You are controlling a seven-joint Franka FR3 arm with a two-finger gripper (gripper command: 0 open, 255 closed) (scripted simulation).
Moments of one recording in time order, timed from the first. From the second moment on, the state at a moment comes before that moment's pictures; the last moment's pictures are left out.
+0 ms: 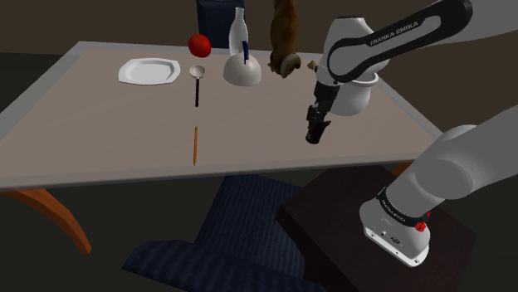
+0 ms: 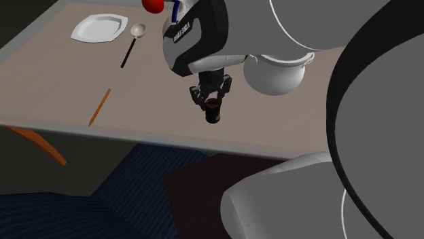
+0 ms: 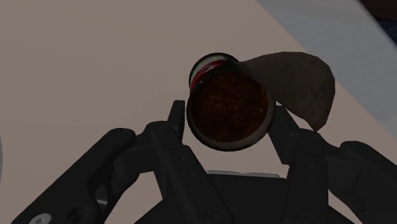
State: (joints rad) arm -0.01 -0.35 0.01 -2.68 0.06 2.23 -0.18
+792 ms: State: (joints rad) arm -0.01 -0.38 0.01 -2.67 0.06 2.18 -0.17
